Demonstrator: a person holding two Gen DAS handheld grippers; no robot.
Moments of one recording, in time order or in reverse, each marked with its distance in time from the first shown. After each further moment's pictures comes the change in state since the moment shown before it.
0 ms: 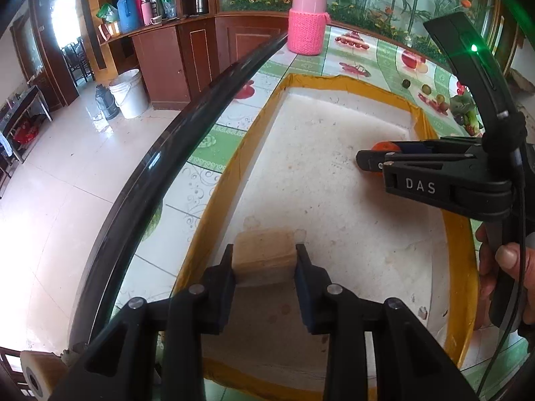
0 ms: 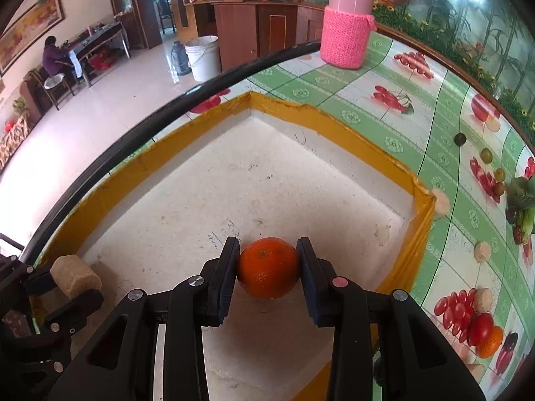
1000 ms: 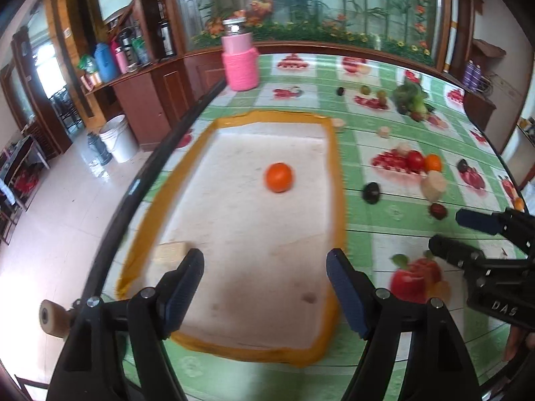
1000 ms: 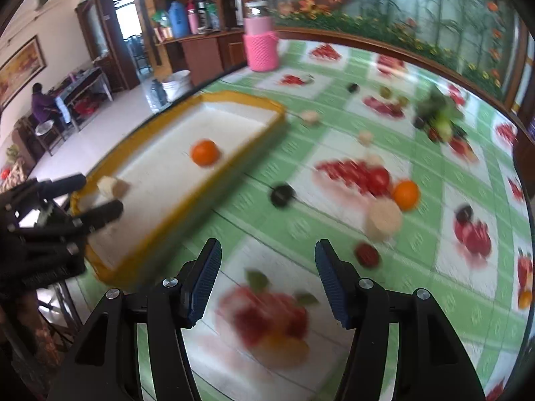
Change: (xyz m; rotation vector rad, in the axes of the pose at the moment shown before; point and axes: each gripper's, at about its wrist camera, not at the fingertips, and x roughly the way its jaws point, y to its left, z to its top) left arm -0.070 -0.099 -0.016 0.165 -0.122 0.003; right arm -0.126 -0.078 -0.151 0.196 -0.113 -0.051
